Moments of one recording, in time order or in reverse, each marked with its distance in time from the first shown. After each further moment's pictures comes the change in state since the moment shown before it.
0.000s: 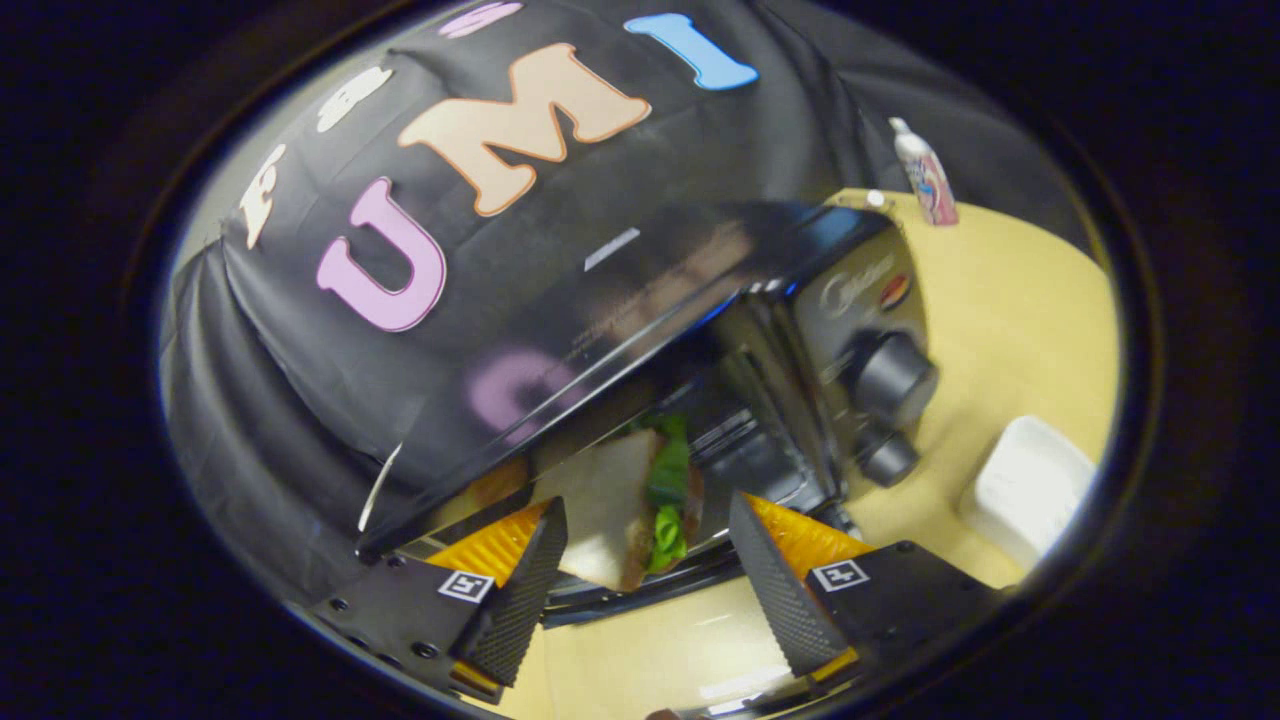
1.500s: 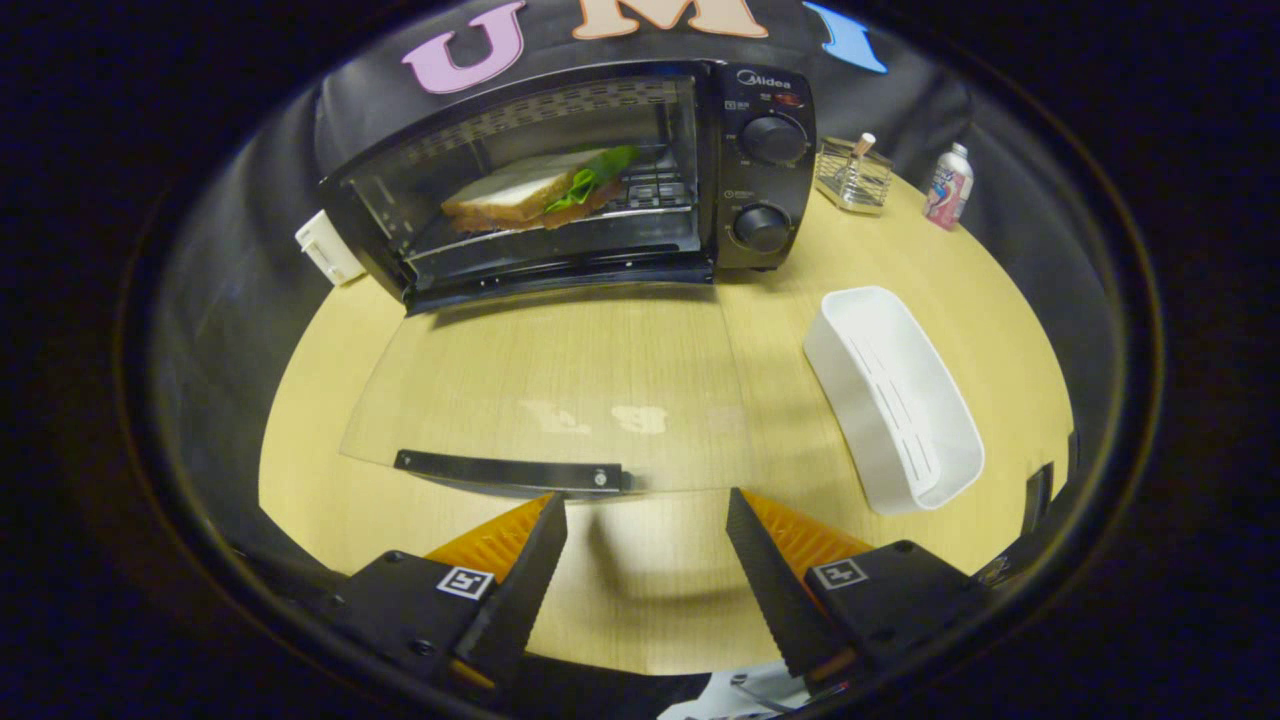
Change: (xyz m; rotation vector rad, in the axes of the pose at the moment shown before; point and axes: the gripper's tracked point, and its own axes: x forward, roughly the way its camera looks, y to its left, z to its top) arm -0.108 -0.108 -0.139 -0.454 0.459 -0.154
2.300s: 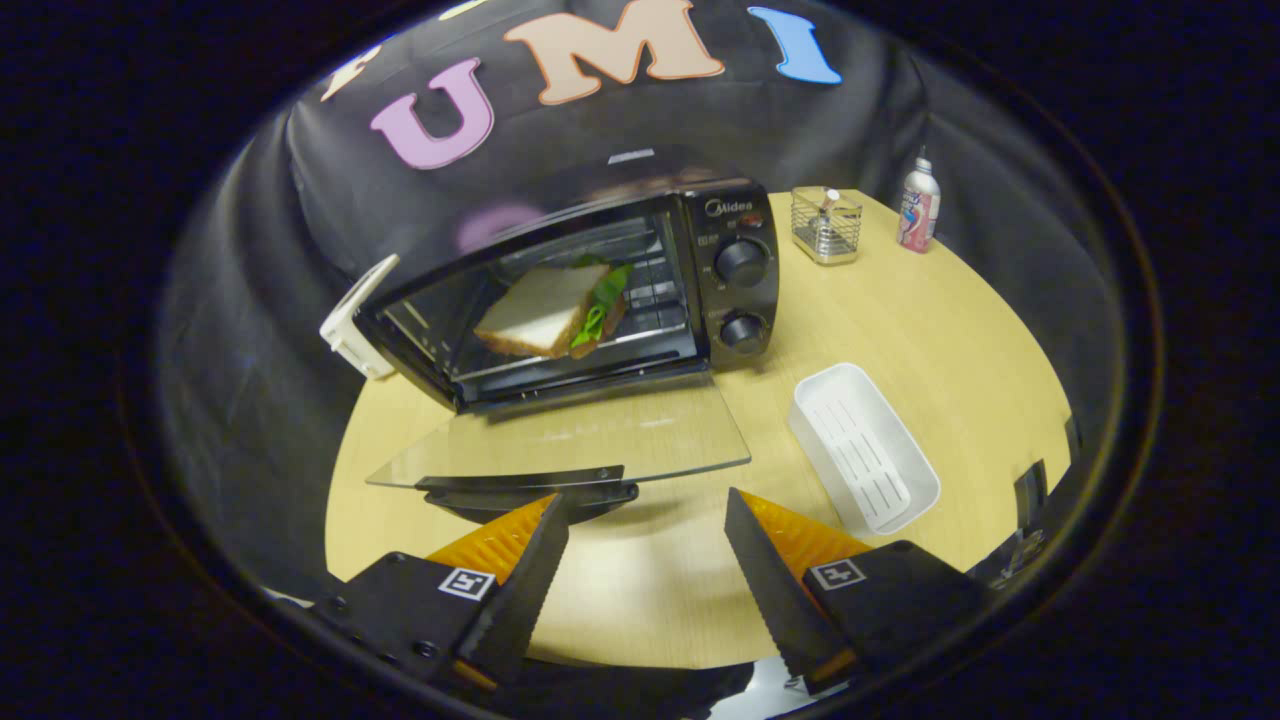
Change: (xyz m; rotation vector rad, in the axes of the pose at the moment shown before) arm -0.059 0.015 0.081 0.156 -0.185 0.062
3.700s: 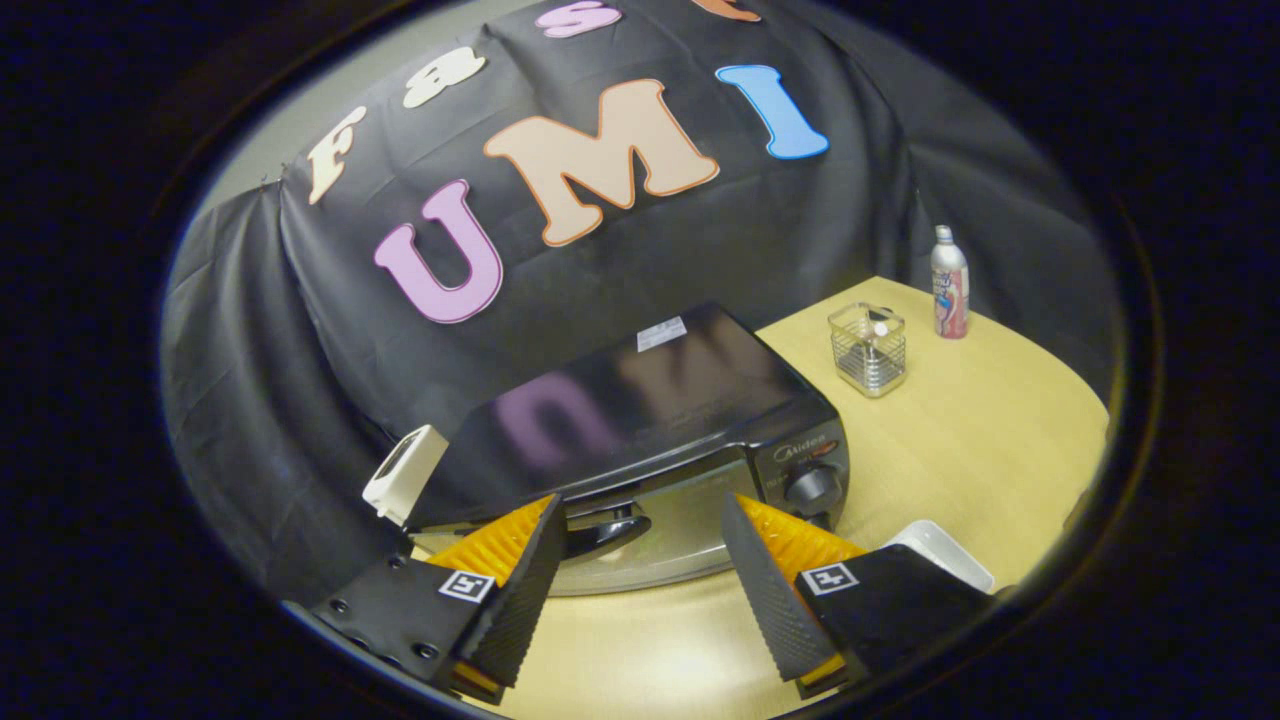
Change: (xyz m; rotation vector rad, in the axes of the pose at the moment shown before) arm 0.033 0.040 0.147 0.124 -0.378 0.102
